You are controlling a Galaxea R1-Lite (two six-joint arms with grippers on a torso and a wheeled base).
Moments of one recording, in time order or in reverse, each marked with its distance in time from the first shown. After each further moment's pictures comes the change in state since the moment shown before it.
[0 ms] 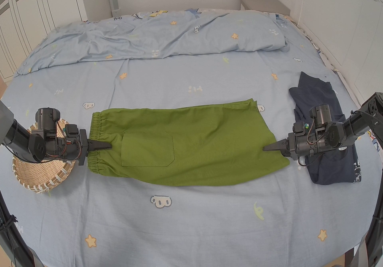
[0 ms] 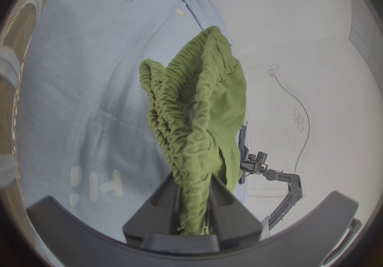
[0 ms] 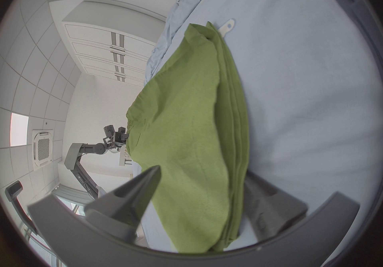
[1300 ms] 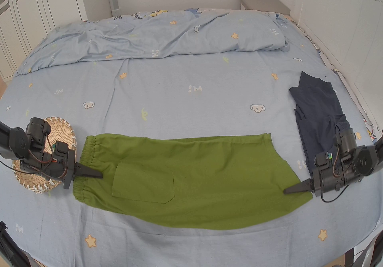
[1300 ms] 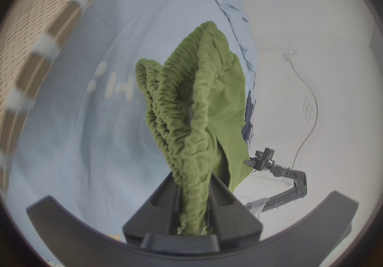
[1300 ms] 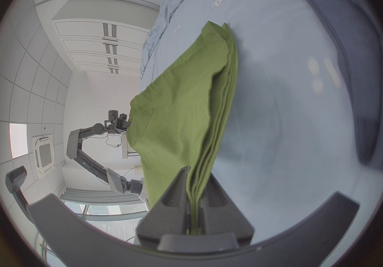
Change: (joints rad) left arm 0.029 -0.193 0.058 0.576 0.004 0.290; right arm -0.022 -0.370 0.529 0.024 -0.011 -0.077
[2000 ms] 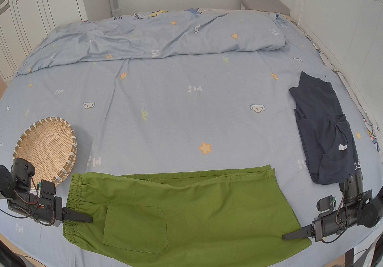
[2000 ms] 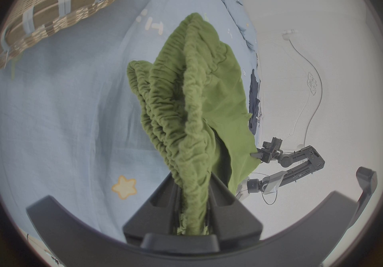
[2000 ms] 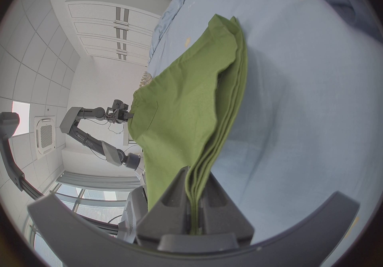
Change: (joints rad) left arm 0.134 -0.205 0.423 -0.009 0.014 0.328; right arm 0.089 -0.069 0.578 -0.550 -0.003 -0.007
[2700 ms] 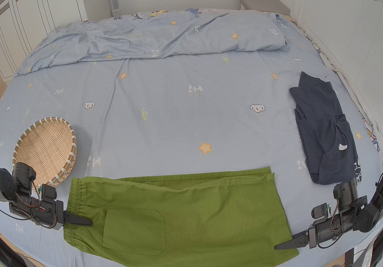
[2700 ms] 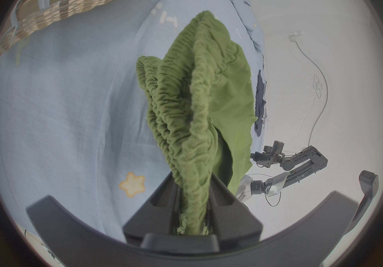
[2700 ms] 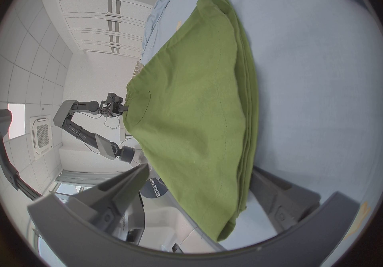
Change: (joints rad) left arm 0.021 0.033 0.031 -0.028 0.029 0.002; right arm 0.048 0.090 0.053 -0.092 -0.050 -0.002
